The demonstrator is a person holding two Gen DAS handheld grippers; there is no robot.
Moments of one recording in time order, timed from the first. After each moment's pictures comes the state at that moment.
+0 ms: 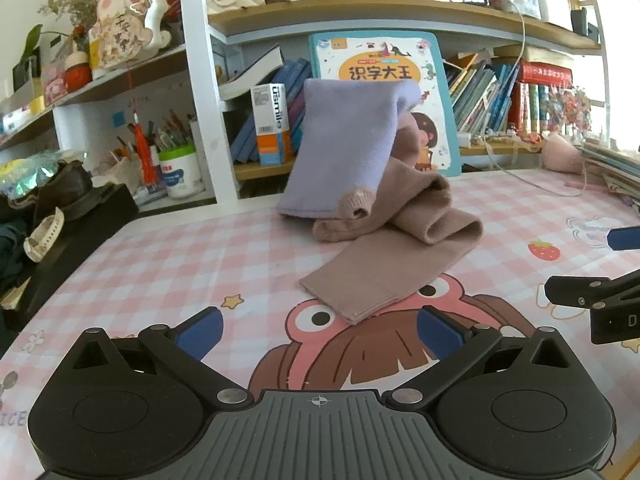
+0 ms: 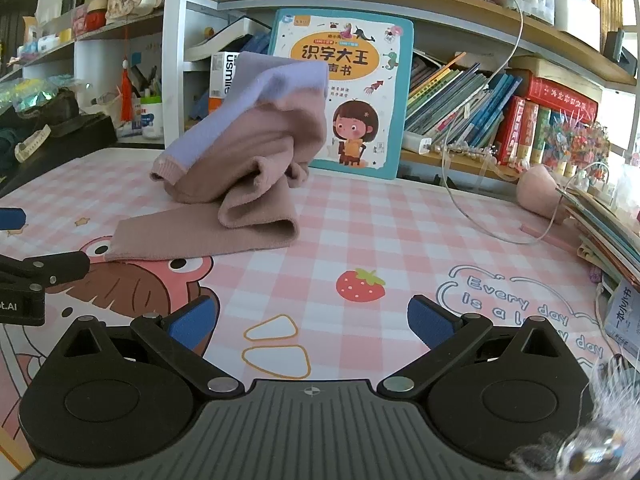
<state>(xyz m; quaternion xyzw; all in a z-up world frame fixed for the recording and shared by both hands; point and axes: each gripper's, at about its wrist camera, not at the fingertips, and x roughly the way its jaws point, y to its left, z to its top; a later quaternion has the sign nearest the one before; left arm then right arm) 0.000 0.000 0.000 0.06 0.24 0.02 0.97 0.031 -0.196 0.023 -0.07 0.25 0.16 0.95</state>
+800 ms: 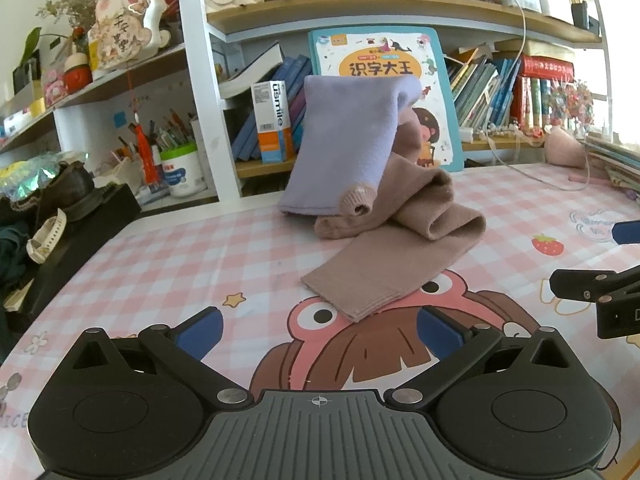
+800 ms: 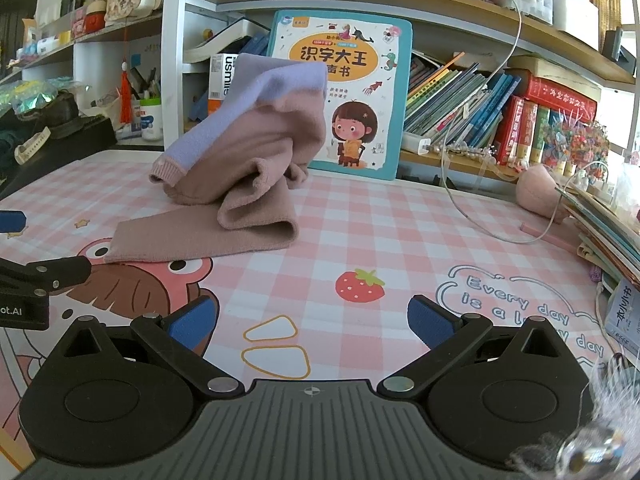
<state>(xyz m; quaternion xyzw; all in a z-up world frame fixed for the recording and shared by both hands) 0.002 0.001 0.001 0.07 0.25 0.02 0.97 0.031 -0.197 0.023 -0.07 0.24 0.16 0.95</state>
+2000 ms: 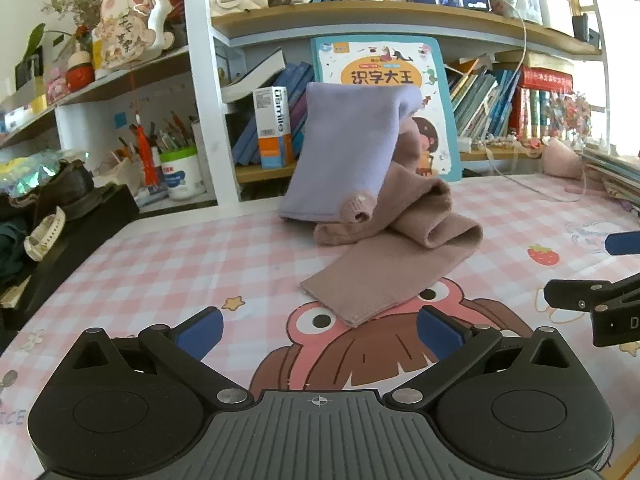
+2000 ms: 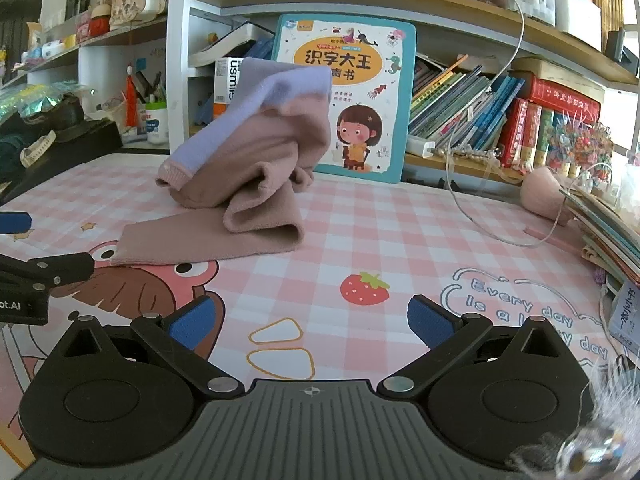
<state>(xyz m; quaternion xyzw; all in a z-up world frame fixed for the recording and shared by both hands) -0.001 0.002 0.001 0.06 0.24 0.03 0.97 0.030 -0.198 0.022 -0.06 0.24 0.18 0.95</state>
